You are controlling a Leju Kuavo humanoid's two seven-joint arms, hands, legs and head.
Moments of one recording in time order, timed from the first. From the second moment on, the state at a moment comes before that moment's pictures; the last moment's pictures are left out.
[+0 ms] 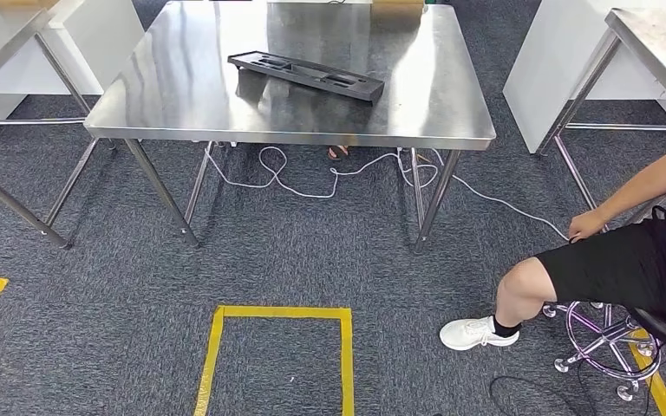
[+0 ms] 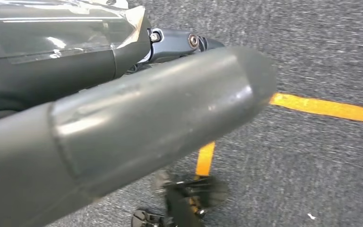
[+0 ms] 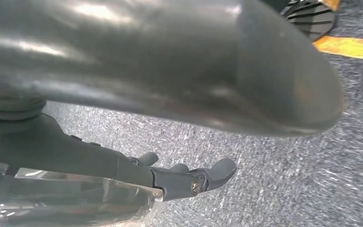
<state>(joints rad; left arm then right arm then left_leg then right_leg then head) -0.10 -0.09 0.67 -0.21 -0.64 0.17 -0.41 -0.04 0.03 -0.31 -0.20 0.55 -0.15 0.08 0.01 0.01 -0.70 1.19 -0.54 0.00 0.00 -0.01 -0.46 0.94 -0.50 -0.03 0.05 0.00</state>
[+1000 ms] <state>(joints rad) -0.09 -0.08 0.67 -0.21 -0.67 0.21 -0.38 -0.04 0.04 -0.31 -0.19 0.59 -0.18 0.09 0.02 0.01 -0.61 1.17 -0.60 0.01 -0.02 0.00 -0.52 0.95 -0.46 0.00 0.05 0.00</state>
